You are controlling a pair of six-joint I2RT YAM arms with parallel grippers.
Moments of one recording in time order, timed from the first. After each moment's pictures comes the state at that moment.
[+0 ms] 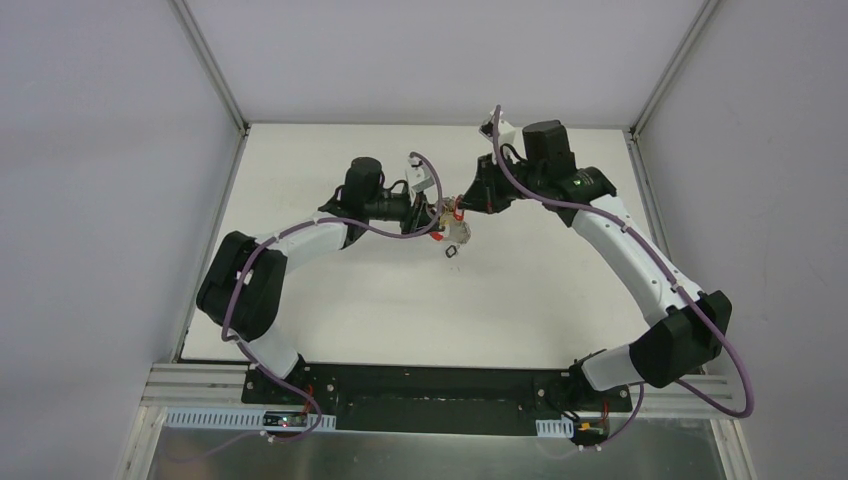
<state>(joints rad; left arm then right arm) -0.48 1.65 1.00 0.28 0.89 0.10 0.49 1.44 1.42 -0.62 -0.57 0.17</state>
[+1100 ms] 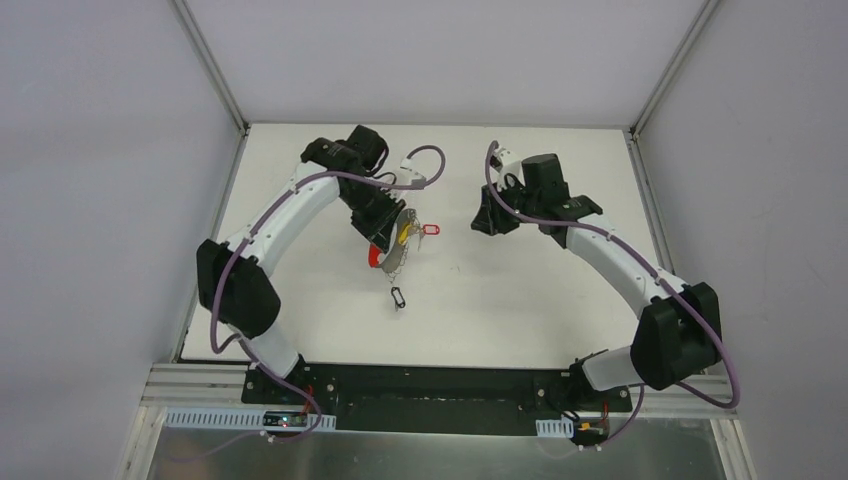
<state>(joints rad) -0.48 1.63 1.57 -1.22 0.45 0.30 0.44 1.43 1.11 -0.41 -0.42 0.08</state>
